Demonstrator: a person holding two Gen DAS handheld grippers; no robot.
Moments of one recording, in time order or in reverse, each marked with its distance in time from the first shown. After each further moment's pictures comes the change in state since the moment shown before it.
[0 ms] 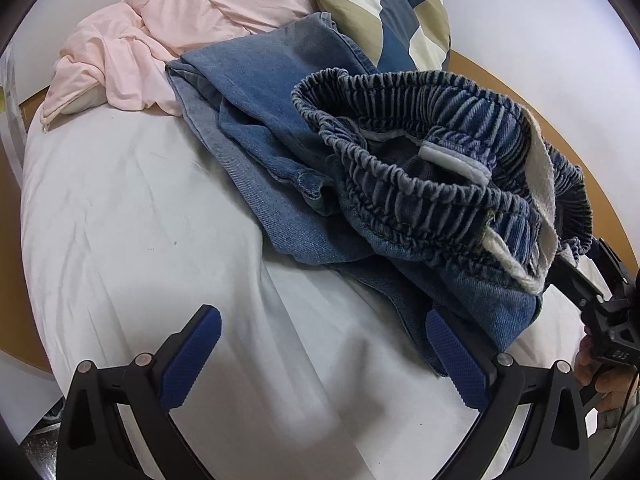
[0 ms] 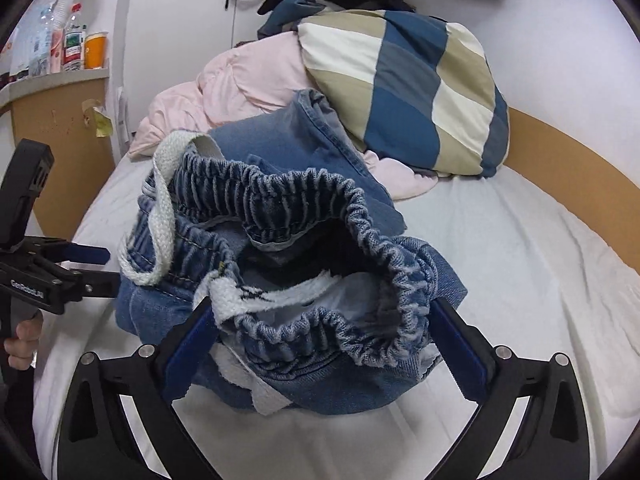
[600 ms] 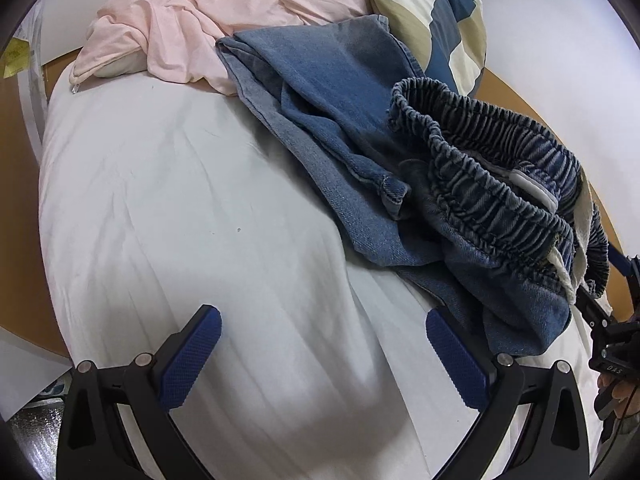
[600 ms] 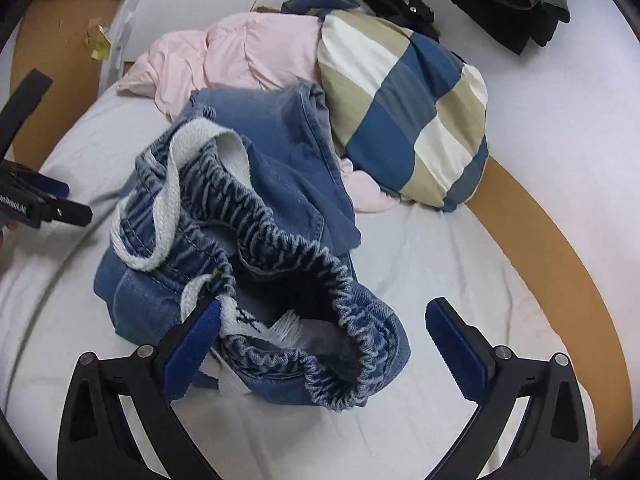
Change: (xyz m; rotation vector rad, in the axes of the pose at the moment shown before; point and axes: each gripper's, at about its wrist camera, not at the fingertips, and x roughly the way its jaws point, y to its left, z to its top) left arm 0.006 0.043 0.000 -0.111 0.016 0.009; right arm -0.002 0.030 0.021 -0.276 0.112 -0.245
